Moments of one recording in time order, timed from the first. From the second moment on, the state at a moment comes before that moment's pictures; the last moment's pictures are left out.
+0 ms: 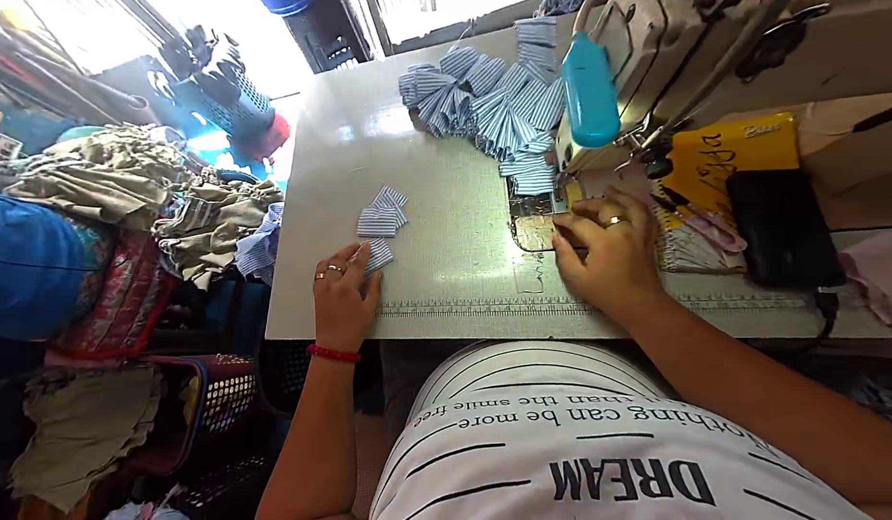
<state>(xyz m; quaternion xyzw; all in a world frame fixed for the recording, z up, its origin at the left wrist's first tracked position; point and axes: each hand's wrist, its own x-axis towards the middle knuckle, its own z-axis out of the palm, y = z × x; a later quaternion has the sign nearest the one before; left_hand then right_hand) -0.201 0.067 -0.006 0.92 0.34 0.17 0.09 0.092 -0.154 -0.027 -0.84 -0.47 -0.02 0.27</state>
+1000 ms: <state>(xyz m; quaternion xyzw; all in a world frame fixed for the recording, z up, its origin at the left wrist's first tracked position) -0.067 -0.042 0.025 0.65 0.28 0.17 0.69 0.058 -0.161 0.013 -0.63 -0.32 0.25 0.66</state>
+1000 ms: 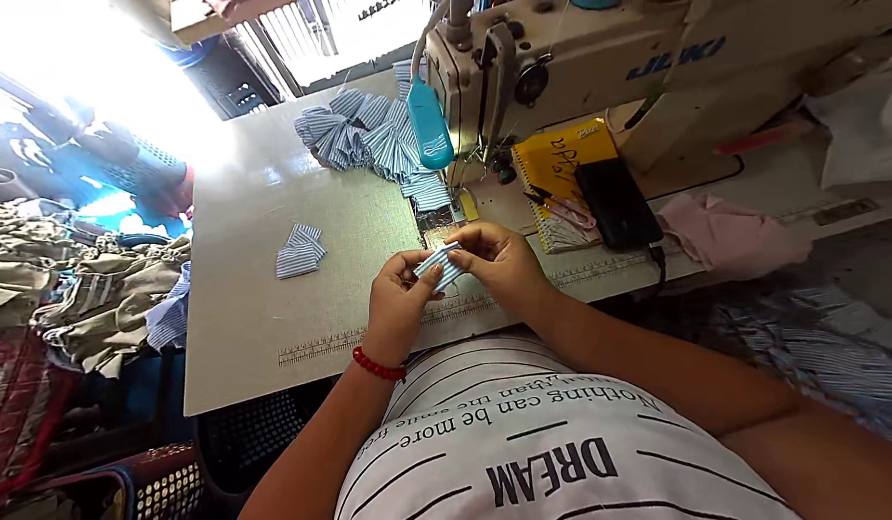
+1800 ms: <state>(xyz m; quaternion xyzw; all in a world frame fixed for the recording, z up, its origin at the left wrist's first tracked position) 0.006 -0.015 -0.011 0.94 0.22 0.17 0.21 0.117 -0.122 -0.006 -0.86 -0.34 0.11 0.37</state>
